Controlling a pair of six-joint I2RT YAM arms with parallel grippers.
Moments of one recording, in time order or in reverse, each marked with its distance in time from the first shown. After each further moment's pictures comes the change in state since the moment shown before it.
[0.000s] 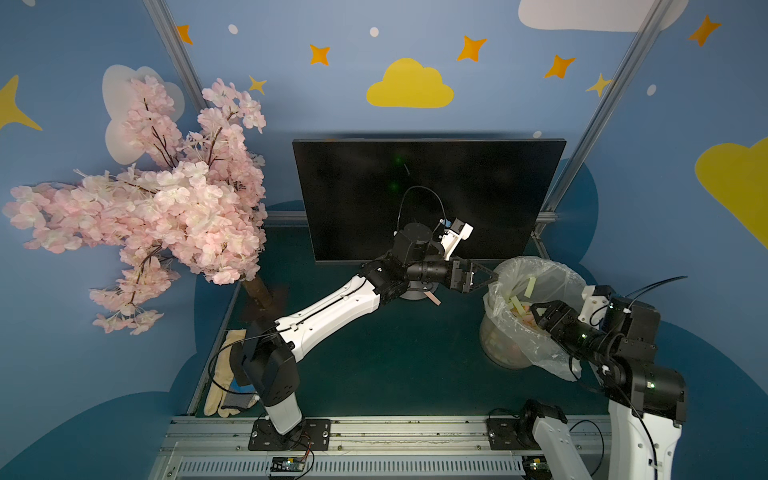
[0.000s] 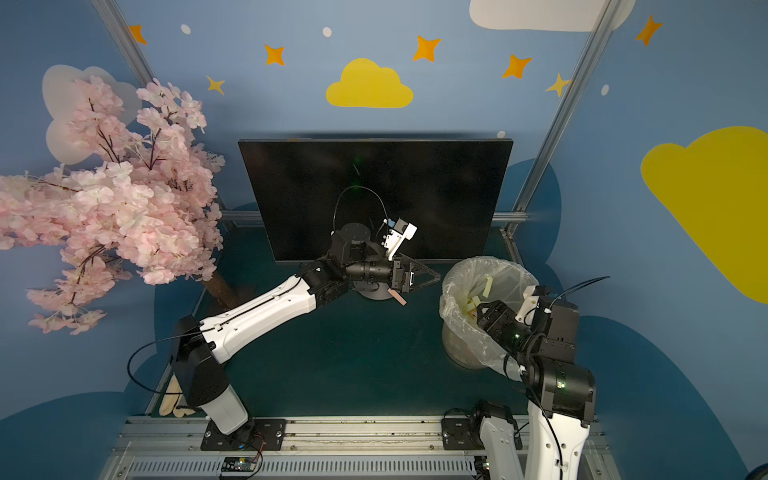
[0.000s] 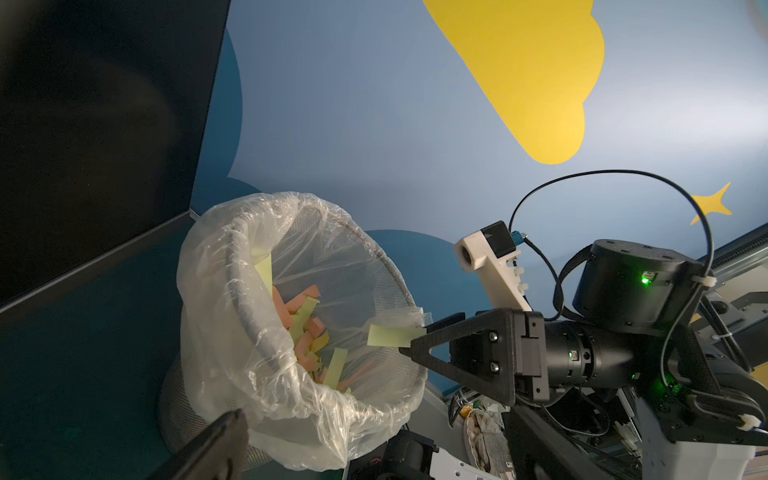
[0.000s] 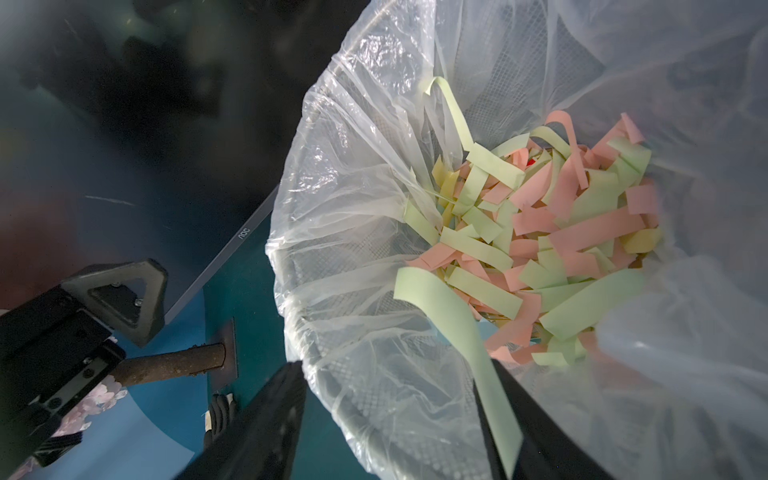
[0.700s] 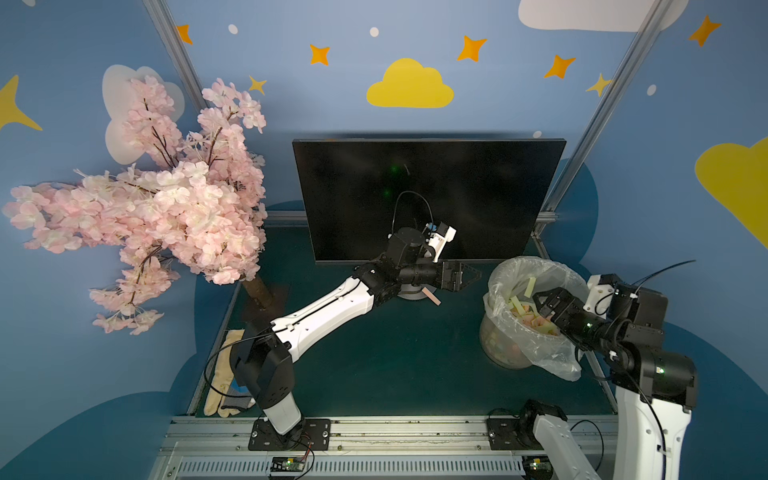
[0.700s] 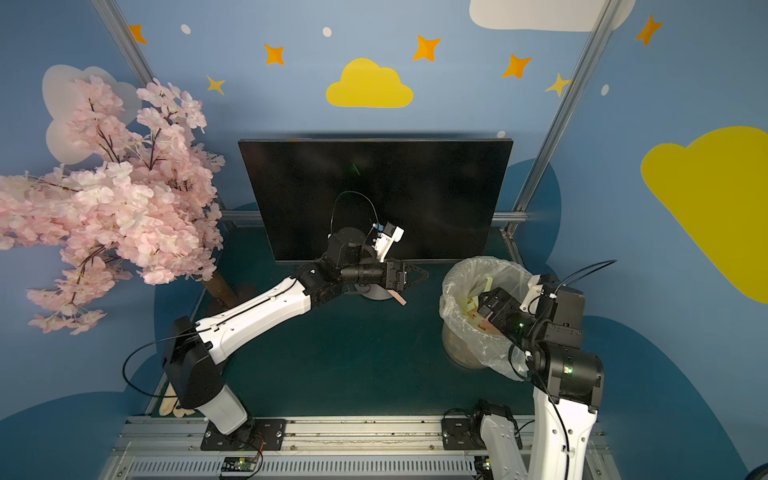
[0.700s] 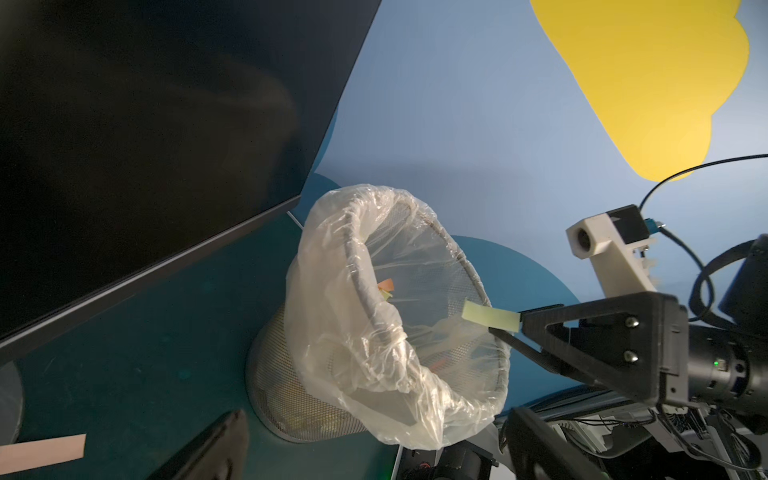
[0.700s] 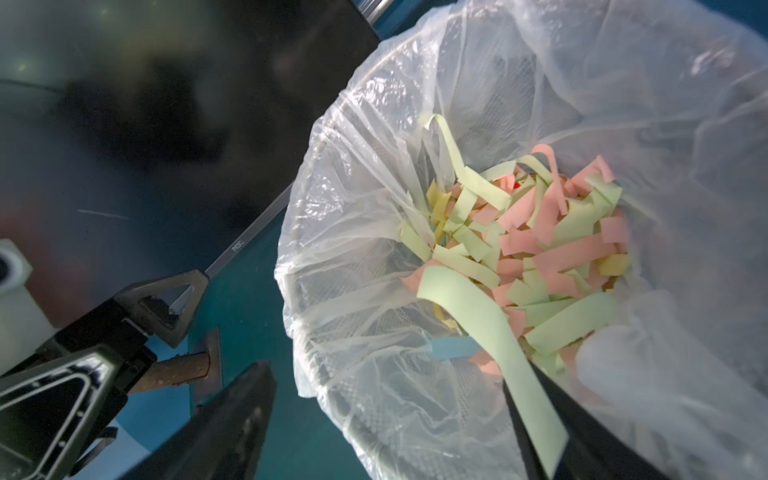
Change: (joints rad) left arm 0.043 -0.034 -0.095 -0.061 -0.142 0.030; right arm 0.011 0.104 0.119 -0.046 0.076 -0.067
